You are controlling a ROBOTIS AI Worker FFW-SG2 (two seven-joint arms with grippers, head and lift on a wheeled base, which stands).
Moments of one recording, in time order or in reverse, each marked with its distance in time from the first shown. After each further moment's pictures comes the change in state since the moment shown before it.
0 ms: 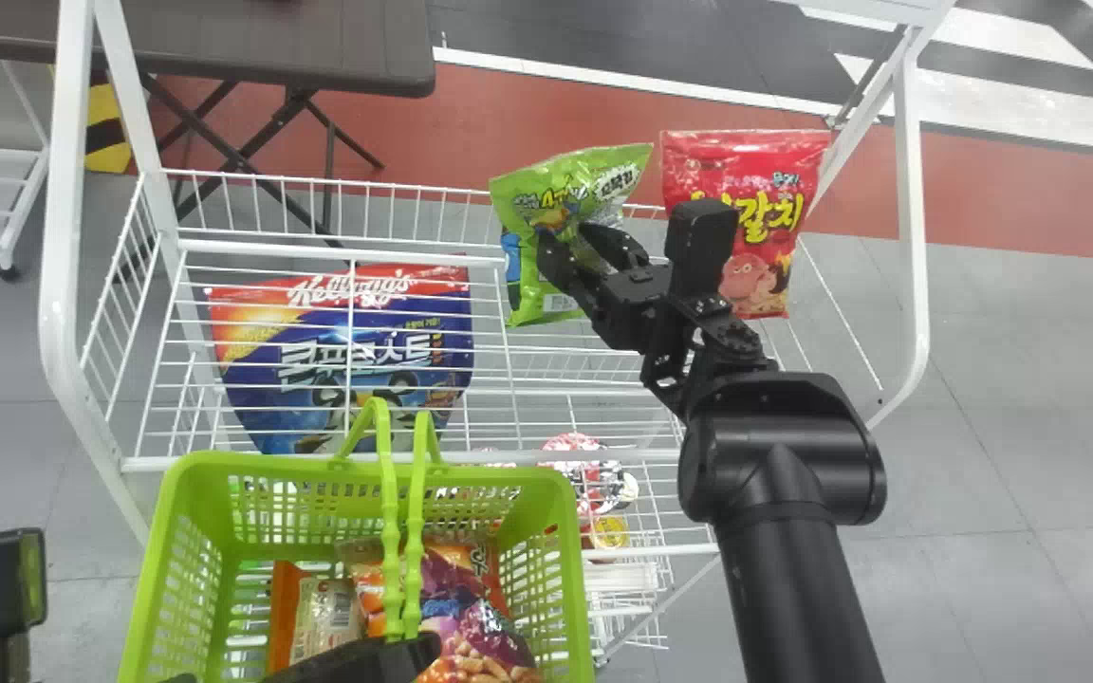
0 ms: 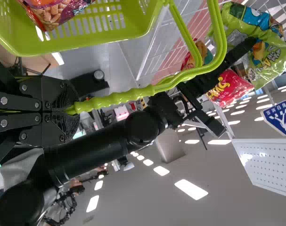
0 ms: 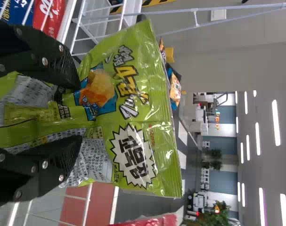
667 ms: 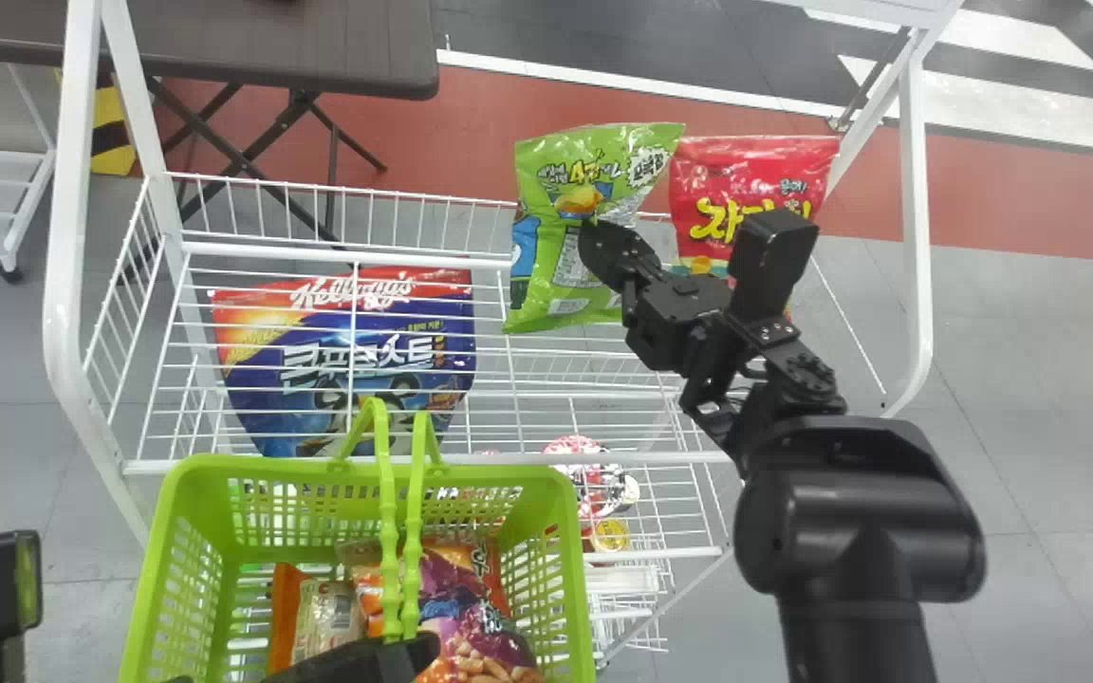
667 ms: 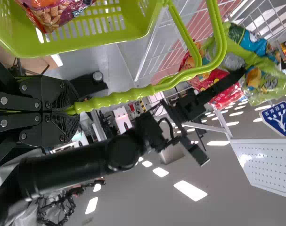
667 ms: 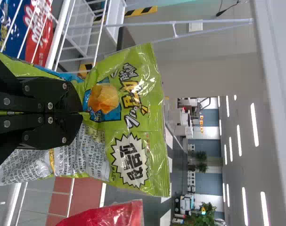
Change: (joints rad) left arm 0.008 -0.011 0.006 -0.016 -0.008 0.003 0.006; right arm 0.225 0.000 -0.028 -0.452 -0.100 0.179 0.037
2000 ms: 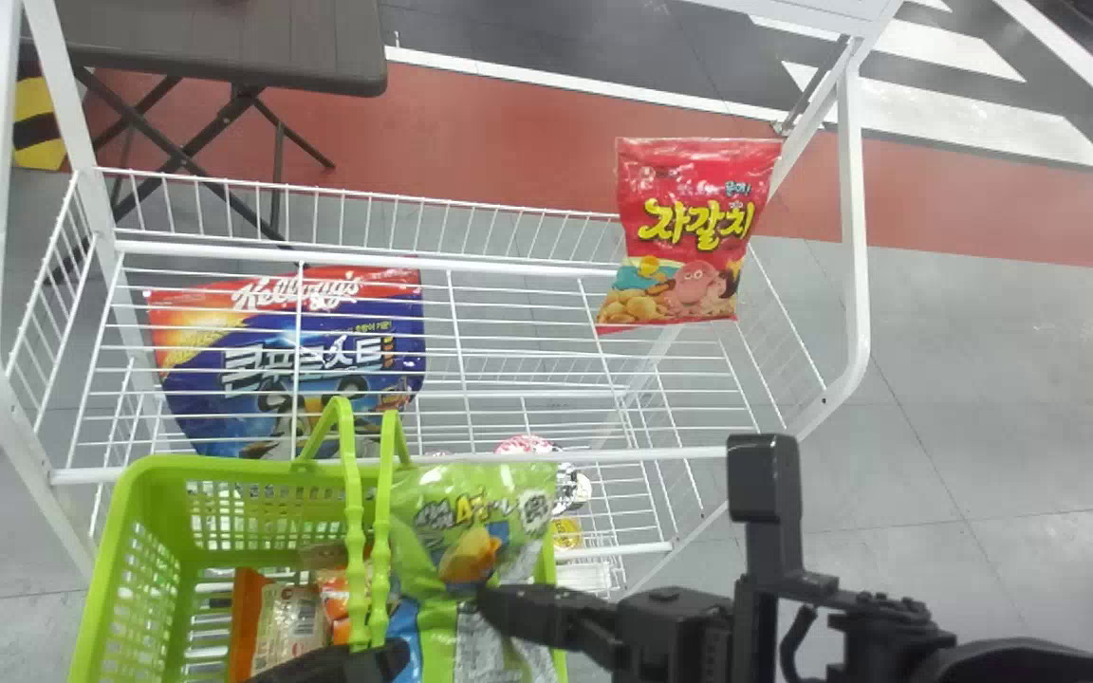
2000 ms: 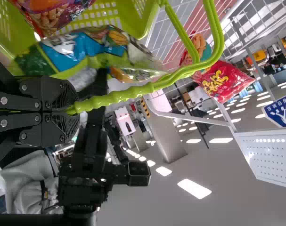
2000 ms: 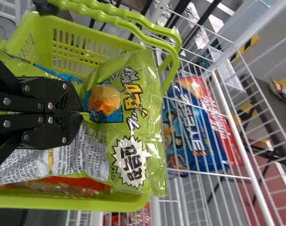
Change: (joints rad) left arm 0.016 -0.012 -0.019 -0.050 -0.017 0.000 0.011; right arm 0.450 0.020 -0.109 -0.716 -0.364 1.118 0.002
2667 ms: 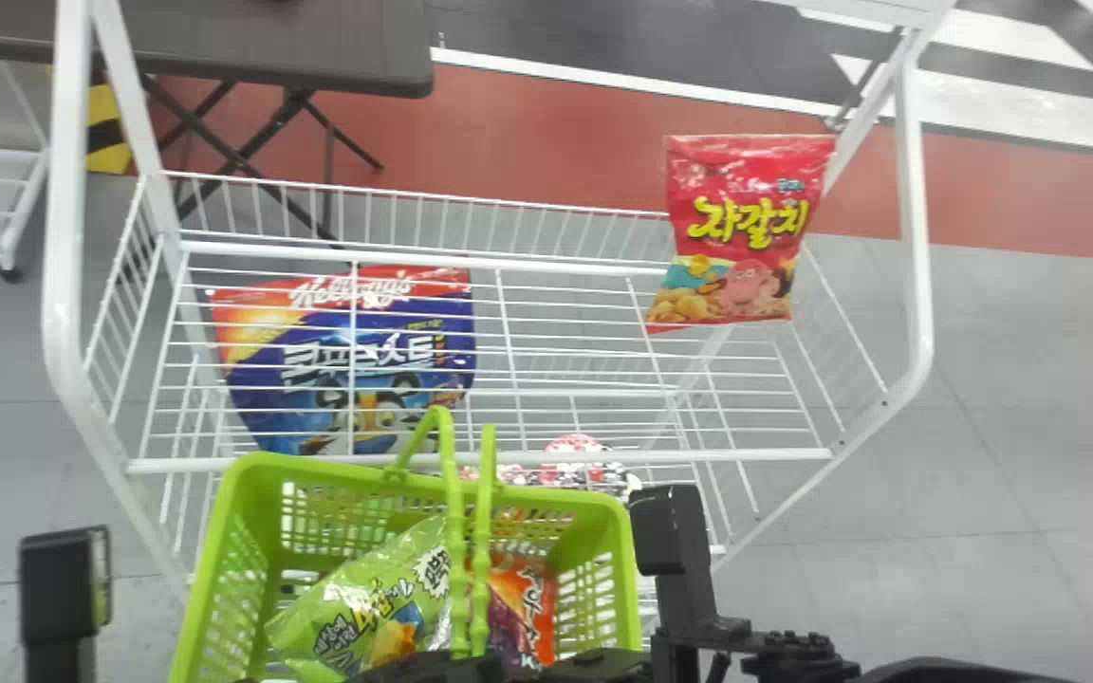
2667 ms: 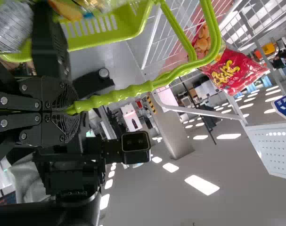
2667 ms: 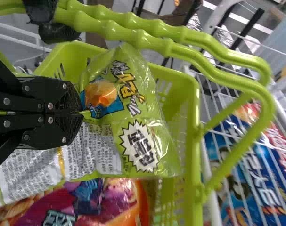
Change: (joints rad) left arm -0.003 0.001 -0.063 -0.018 -0.021 0.003 0.017; right arm 0.004 0.000 0.229 0.141 0.006 -0.056 -0.077
